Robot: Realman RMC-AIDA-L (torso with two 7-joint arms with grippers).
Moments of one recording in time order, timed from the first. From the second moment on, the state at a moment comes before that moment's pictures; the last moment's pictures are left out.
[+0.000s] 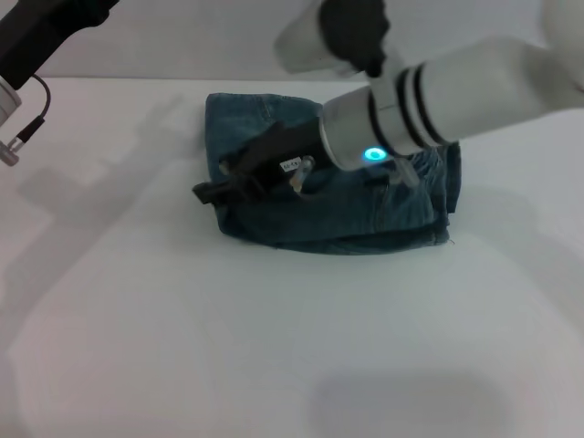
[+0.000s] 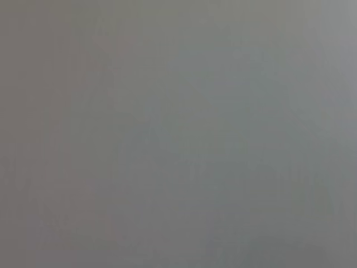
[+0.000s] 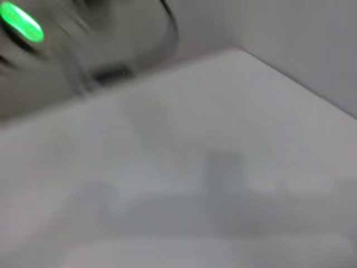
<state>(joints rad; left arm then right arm) -0.44 -2.06 1.12 0.66 0.85 1.10 -1.15 0.91 2.07 -1.67 -0.79 -1.82 -0.91 2.13</state>
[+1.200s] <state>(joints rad) -0.44 -2.07 1.09 0.27 0.42 1.27 -0.58 0.32 2.09 -1.35 -0.34 -0.20 -1.39 0.35</state>
